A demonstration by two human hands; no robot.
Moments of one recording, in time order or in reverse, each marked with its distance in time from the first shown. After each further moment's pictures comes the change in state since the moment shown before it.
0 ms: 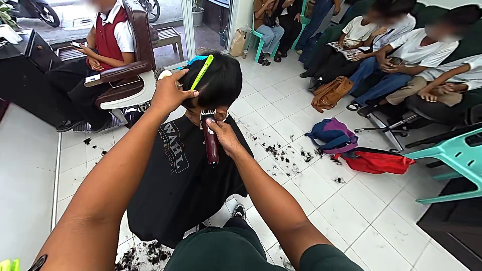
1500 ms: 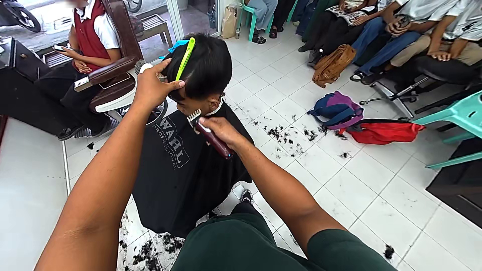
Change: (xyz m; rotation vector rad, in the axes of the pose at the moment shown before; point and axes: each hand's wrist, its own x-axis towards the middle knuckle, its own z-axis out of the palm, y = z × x) left_hand 0.003 -0.004 0.000 0.014 -0.020 -0.011; right_hand -0.003 0.006 -0.011 0.014 -0.122 0.063
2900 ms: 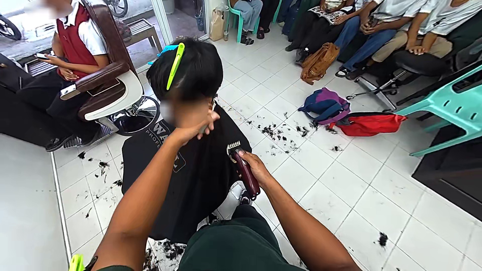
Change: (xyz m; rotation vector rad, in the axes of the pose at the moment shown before) left_hand -0.056 0.017 0.105 -0.816 -0.481 0.104; right_hand -0.117 0.080 -0.048 0.243 0.287 0.095
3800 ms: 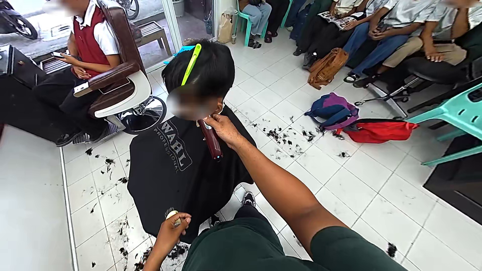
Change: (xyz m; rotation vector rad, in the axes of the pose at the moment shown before) left_hand -0.294 -0.122 0.053 0.089 0.273 -0.732; right_hand 0.095 -0.074 0.110 -0.228 -0.177 -0.174
